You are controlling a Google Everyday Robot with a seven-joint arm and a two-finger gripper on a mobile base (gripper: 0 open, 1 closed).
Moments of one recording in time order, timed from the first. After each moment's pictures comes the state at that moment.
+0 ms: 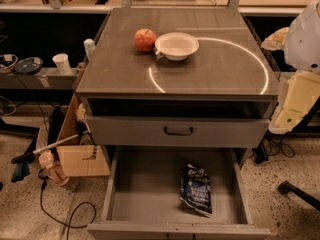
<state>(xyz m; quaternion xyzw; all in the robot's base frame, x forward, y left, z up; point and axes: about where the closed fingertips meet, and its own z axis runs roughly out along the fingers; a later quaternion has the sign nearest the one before) 0.444 -0.214 0.961 -0.62 0.76 -0.01 0.18</state>
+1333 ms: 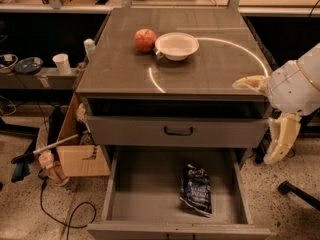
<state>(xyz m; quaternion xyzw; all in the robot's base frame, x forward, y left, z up) 0.442 -0.201 0.864 -0.72 0.64 0.14 0.23</state>
